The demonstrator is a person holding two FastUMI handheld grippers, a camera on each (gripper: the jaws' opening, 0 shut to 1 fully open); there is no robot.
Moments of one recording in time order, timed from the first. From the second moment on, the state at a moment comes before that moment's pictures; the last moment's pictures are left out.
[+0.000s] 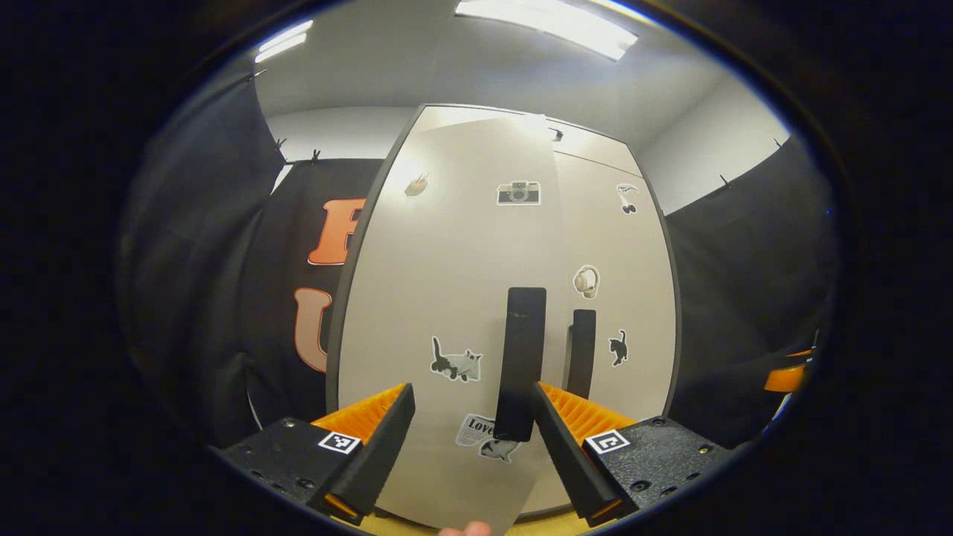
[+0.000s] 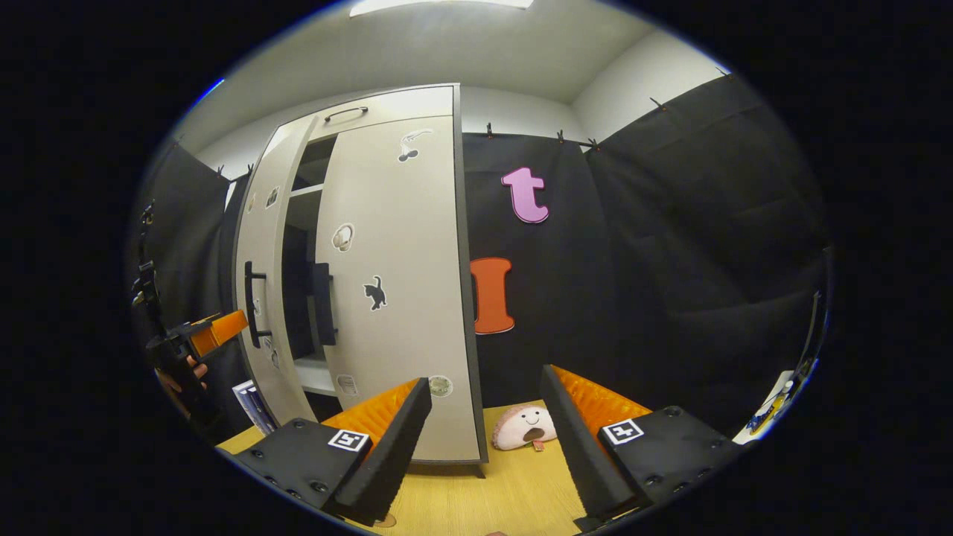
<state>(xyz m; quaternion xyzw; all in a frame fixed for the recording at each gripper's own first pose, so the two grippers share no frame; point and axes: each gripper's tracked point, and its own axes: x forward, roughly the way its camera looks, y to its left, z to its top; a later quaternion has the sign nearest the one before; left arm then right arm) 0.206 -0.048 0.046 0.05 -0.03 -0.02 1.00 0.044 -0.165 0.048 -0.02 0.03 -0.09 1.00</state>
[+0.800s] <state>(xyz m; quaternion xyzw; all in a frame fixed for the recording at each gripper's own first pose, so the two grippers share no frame) 0.272 -0.049 0.016 0.04 -0.01 0.01 1.00 0.031 -0.179 0.041 -0.02 0.04 -0.12 0.99</state>
